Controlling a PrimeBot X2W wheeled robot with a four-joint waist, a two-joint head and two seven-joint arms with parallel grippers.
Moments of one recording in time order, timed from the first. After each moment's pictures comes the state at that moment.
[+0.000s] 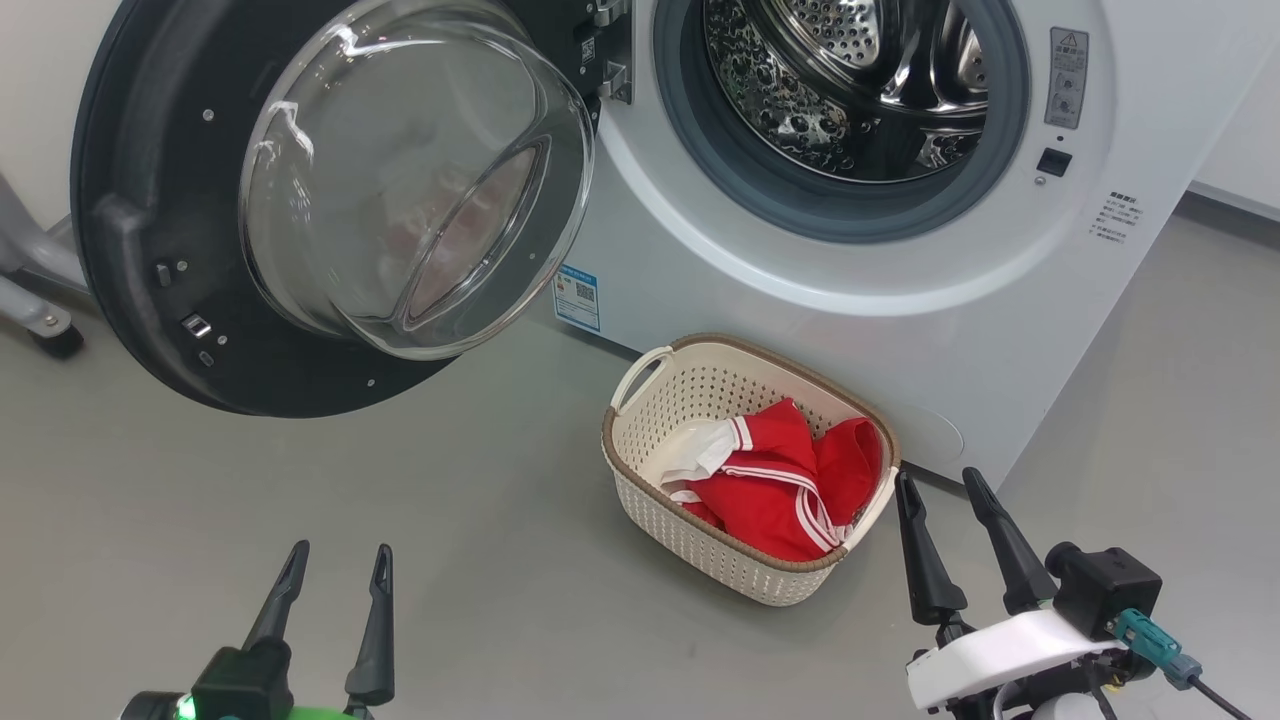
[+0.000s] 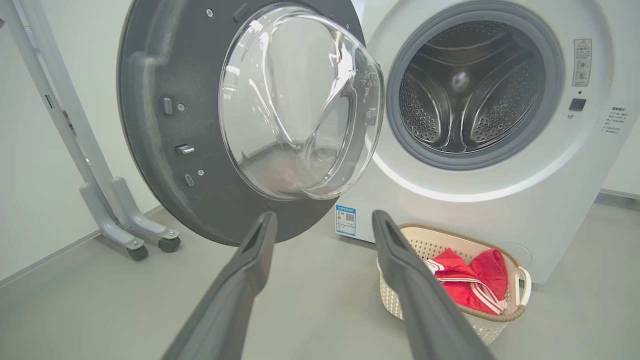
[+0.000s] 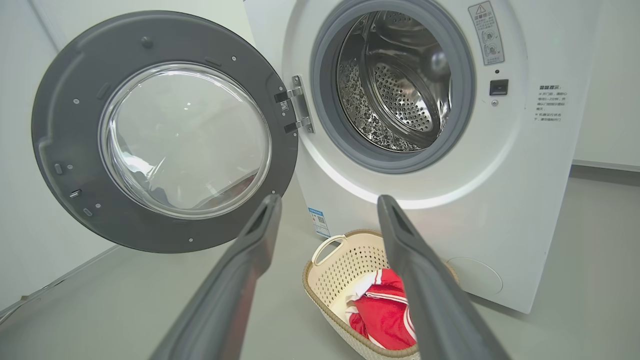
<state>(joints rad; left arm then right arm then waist) 0.11 0.05 -0.13 0.11 -0.23 -0.01 -0.25 0.05 -0.05 0.24 0.14 0.44 0.12 -0.25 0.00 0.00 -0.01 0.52</state>
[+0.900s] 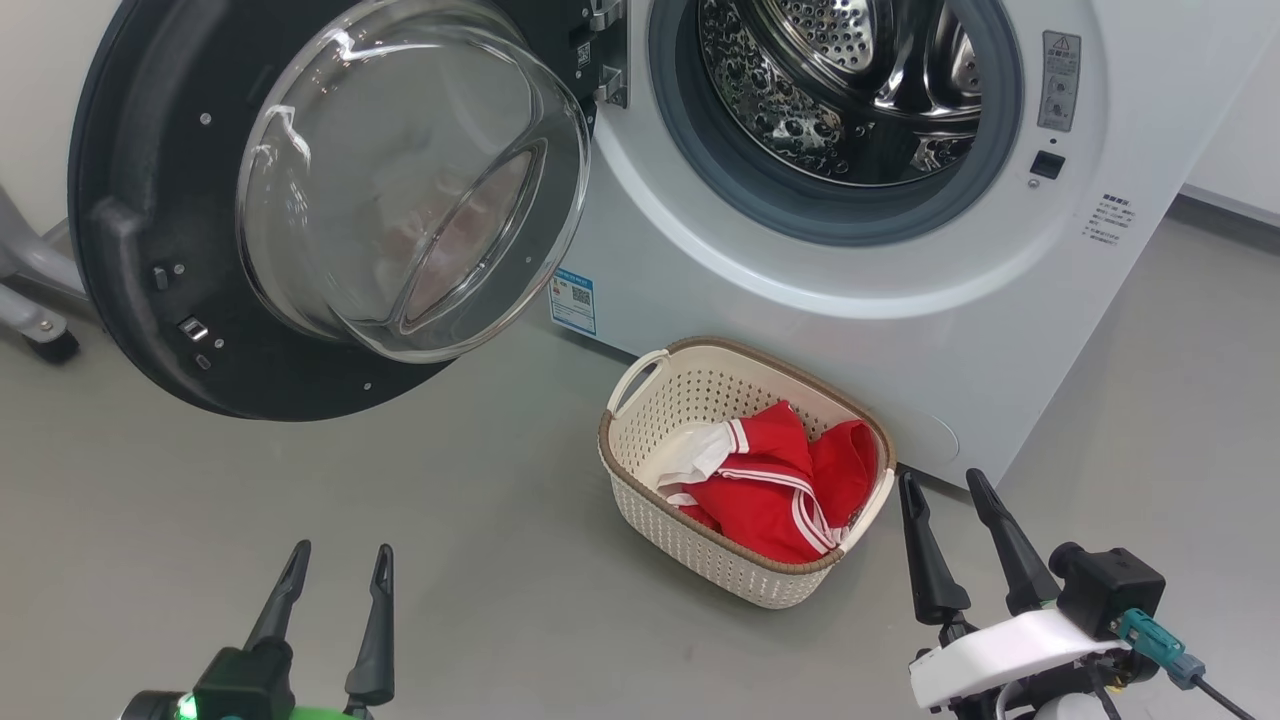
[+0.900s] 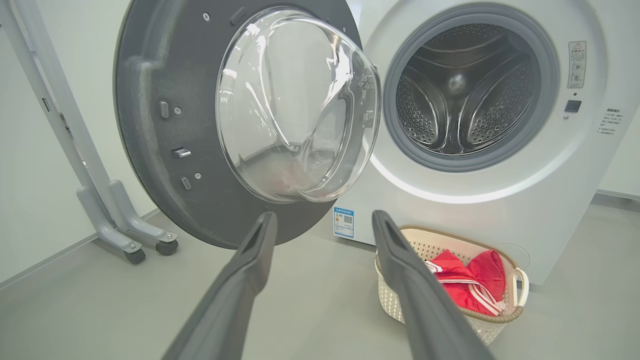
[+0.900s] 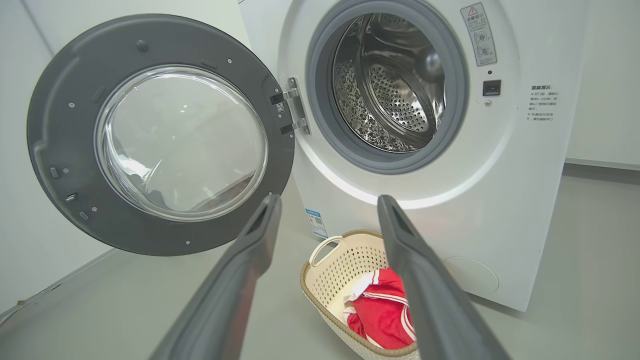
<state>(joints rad) 0.11 0.05 -0.13 0.11 -0.22 -0.02 -0.25 0.05 -0.05 0.23 0.15 0.45 0.12 -0.25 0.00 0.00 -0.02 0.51</state>
